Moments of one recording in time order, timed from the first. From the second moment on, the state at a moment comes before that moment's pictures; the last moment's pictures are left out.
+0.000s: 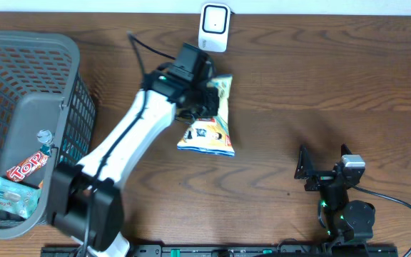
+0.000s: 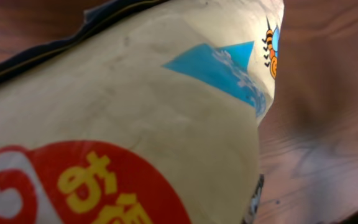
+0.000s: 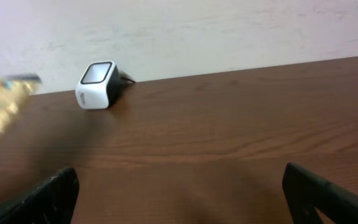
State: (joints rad) left arm -0.47 1.77 1.45 -0.82 0.31 -0.43; right arm 0.06 0.03 0.01 -0.07 -0.01 0.17
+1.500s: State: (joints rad) left arm -0.61 1.93 1.43 -0.73 0.24 -0.48; right arm 0.06 0.03 0.01 -0.07 -0.01 0.17
